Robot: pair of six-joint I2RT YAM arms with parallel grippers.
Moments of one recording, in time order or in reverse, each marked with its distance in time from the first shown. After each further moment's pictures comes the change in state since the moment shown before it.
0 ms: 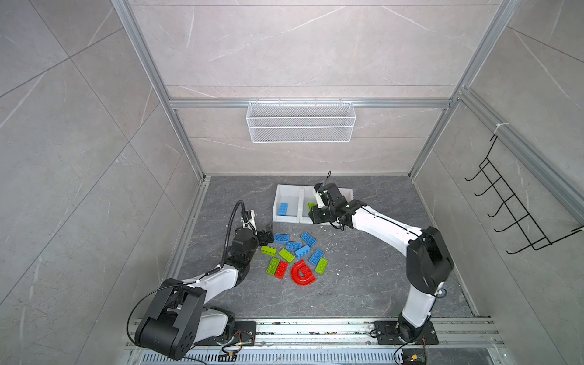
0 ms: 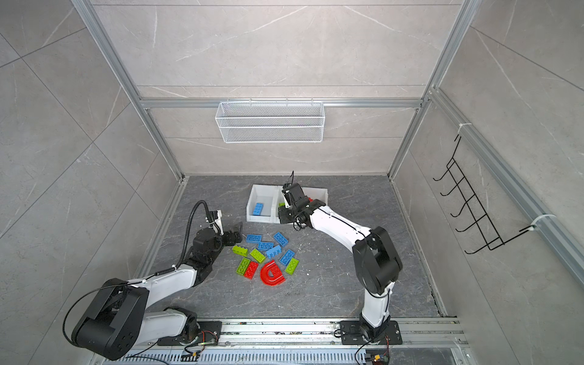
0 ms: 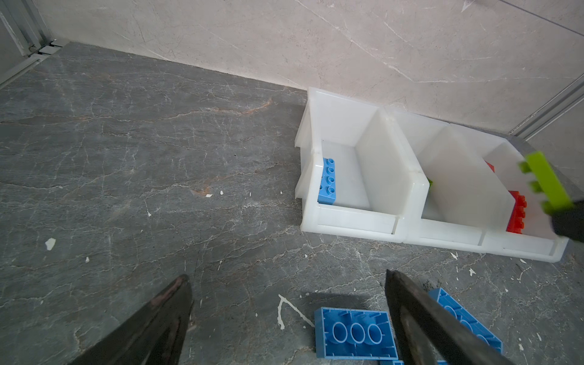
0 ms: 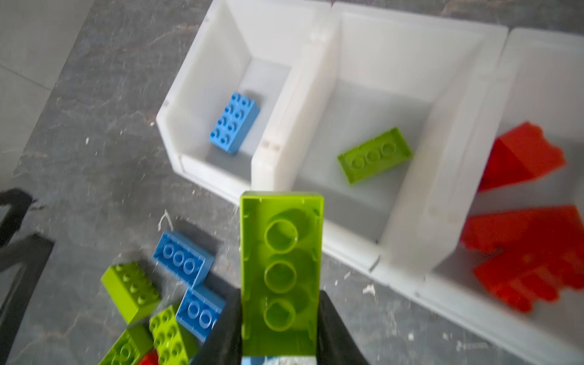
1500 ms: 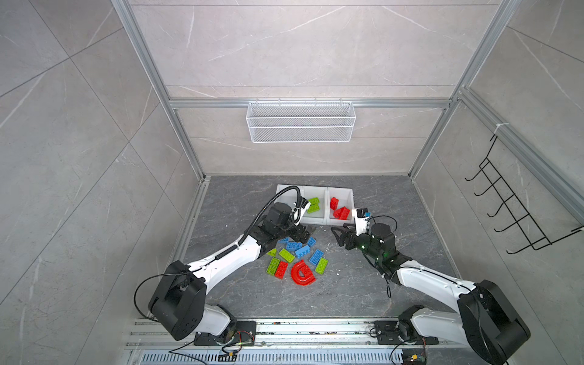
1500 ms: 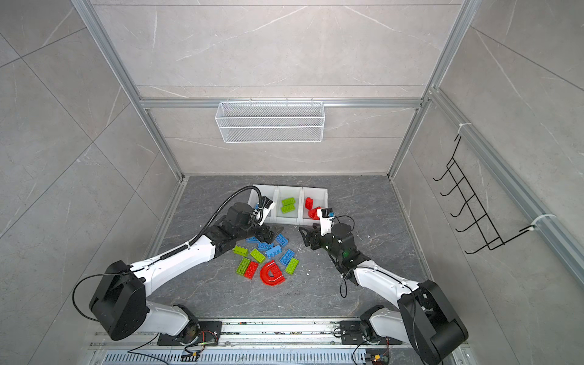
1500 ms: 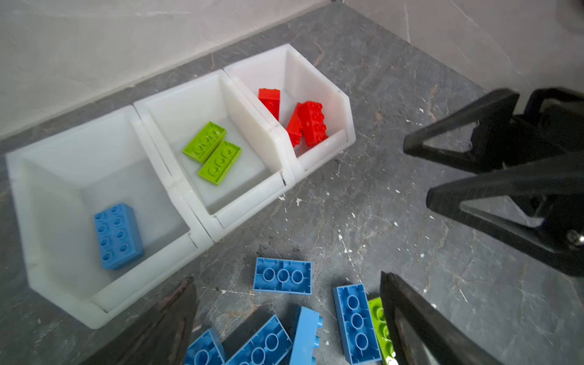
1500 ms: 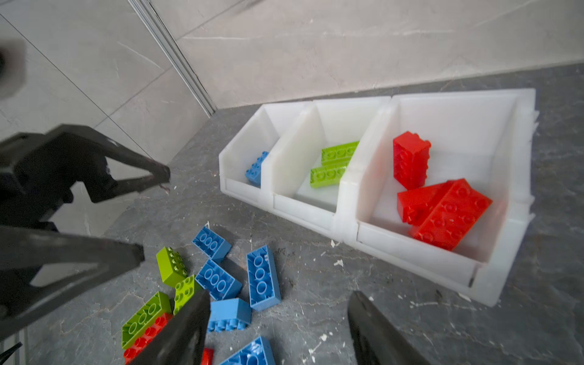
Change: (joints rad) left arm -0.319 0.155 0.590 -0.708 0.307 0.315; right arm -0.135 -0.654 -1.026 0.946 -0.166 0.018
